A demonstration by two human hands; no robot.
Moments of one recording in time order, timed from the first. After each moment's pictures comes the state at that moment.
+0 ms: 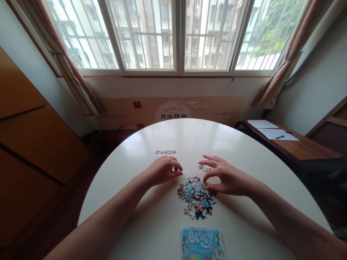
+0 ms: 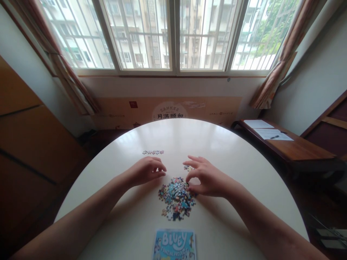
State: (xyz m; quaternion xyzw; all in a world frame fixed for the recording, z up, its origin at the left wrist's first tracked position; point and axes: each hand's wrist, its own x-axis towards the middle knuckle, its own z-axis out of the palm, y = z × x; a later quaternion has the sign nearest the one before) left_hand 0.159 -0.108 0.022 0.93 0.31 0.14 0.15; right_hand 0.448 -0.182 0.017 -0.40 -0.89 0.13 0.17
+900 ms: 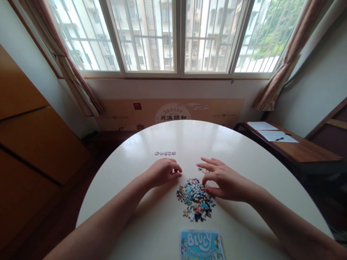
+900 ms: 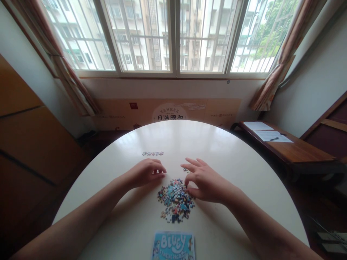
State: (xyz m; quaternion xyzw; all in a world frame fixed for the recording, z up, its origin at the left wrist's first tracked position) left_hand 0.159 -0.108 0.020 0.93 0.32 0.14 0.15; right_hand 0.439 -0.189 0.019 -0.40 -0.90 0.09 0.15
